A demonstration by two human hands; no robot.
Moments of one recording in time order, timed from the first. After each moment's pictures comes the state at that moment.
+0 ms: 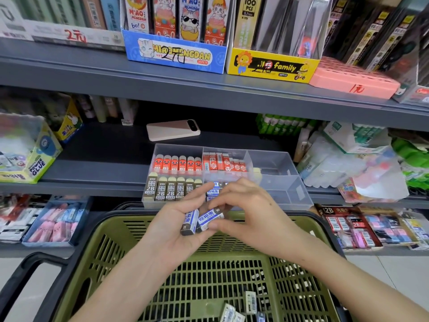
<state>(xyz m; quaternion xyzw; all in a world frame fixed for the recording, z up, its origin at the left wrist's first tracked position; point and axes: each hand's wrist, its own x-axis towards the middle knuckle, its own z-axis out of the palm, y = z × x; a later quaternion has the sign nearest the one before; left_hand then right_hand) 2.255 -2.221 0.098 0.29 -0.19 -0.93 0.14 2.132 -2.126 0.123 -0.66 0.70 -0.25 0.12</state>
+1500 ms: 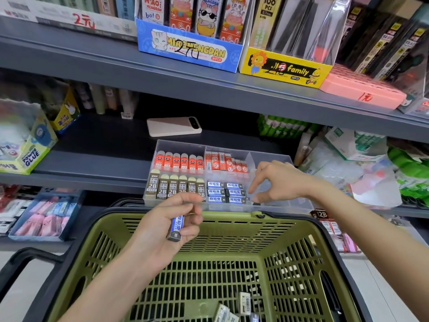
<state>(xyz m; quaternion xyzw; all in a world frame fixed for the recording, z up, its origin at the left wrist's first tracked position) 2.272 -2.239 0.074 0.32 -0.26 -0.90 0.17 2.038 -2.161 0.127 -0.57 0.79 0.12 0.16</state>
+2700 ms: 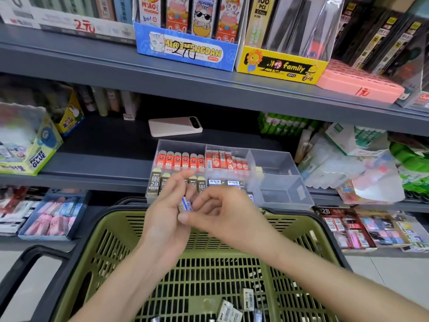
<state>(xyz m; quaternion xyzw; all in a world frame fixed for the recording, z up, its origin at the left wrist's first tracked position) 2.259 -2.225 0.087 0.27 -0.28 -0.86 0.33 2.176 -2.151 0.126 -0.46 0.74 -0.36 0.32</state>
